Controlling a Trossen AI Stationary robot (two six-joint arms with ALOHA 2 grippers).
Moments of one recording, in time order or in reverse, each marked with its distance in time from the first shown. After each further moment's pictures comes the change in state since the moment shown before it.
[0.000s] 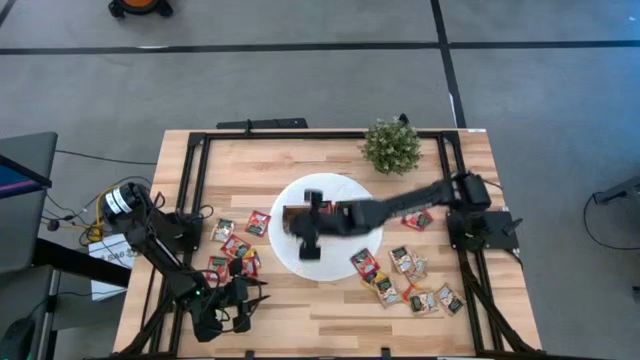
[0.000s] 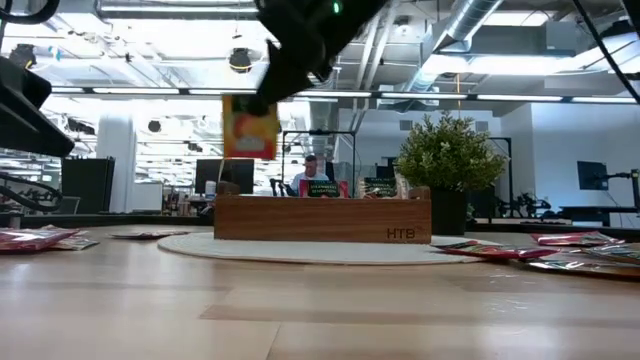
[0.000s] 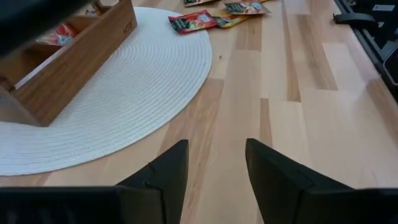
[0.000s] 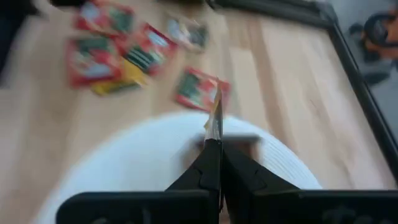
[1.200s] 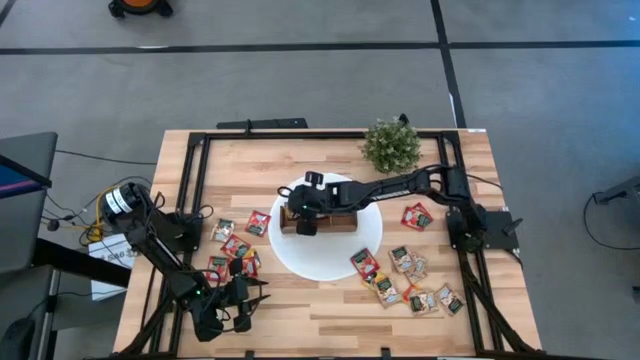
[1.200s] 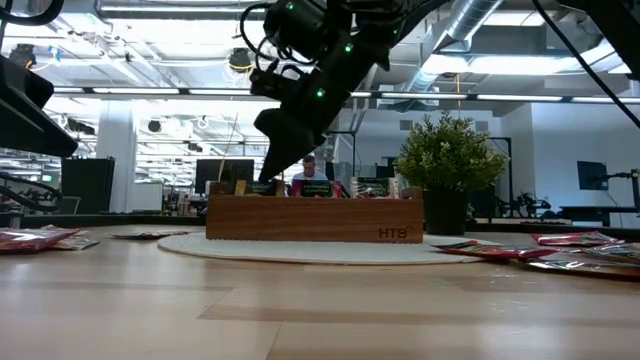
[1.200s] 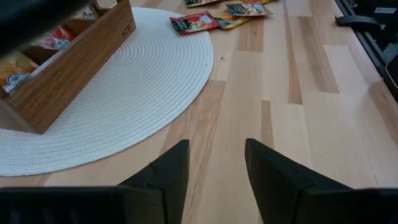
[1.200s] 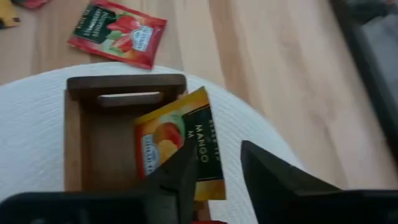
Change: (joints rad) left arm 0.002 0.000 0.000 0.001 -0.001 -0.003; right arm -0.145 0.128 -0.002 0.032 0.010 -0.033
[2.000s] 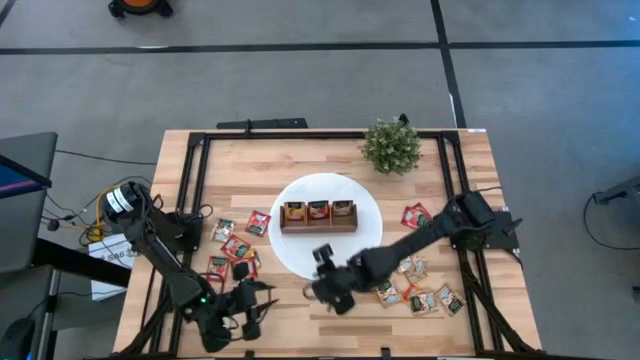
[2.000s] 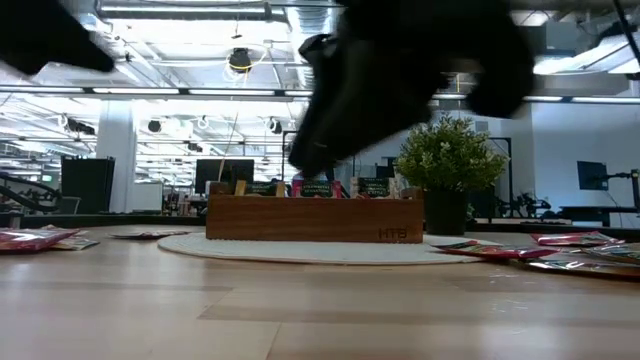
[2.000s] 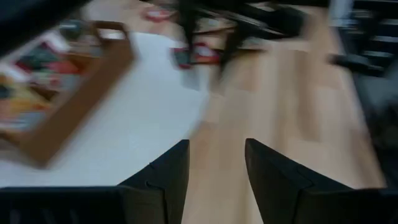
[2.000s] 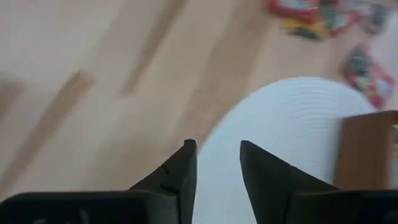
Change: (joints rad) left arm 0.074 -0.005 0.264 -0.296 -0.003 -0.030; right arm 0.454 -0.083 -0.149 -0.036 -0.035 -0.090
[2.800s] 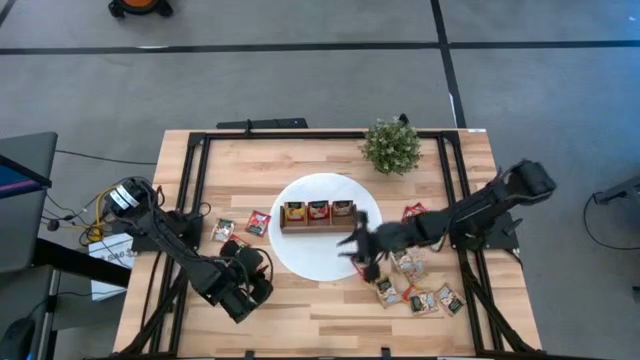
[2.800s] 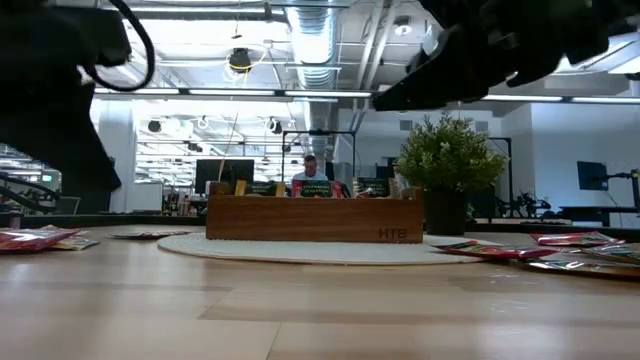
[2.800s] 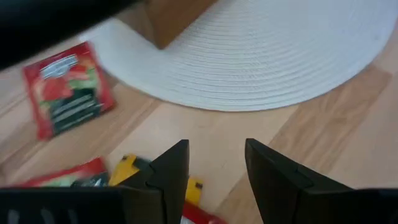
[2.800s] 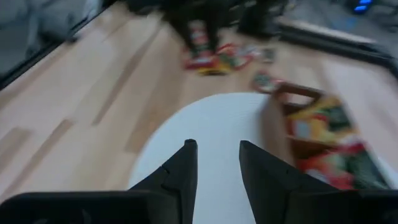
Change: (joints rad) left arm 0.170 -0.002 -0.035 -0.472 0.290 -0.561; right arm -0.153 -0.557 -0.789 0.765 -0.103 0.104
